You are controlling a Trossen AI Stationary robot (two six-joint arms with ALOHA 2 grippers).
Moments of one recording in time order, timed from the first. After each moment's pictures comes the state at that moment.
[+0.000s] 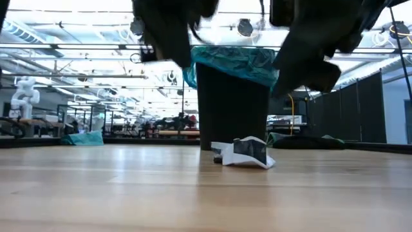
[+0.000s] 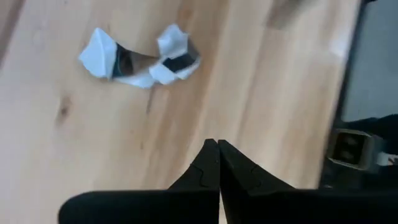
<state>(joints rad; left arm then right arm) -0.29 1.79 1.42 -0.68 0.11 -0.65 0.45 1.59 0.89 -0.09 0.23 0.79</state>
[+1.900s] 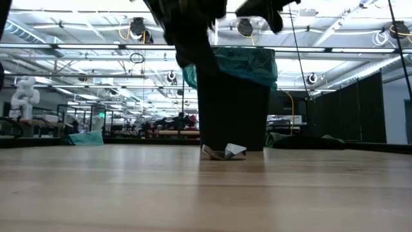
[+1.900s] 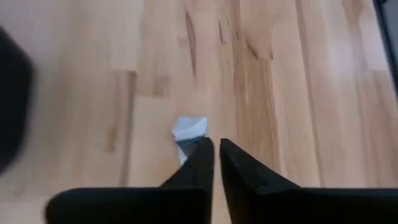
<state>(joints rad) -0.09 1.73 1.32 -0.49 0.11 -0.15 -0.28 1.20 1.11 -0.14 0.01 0.25</state>
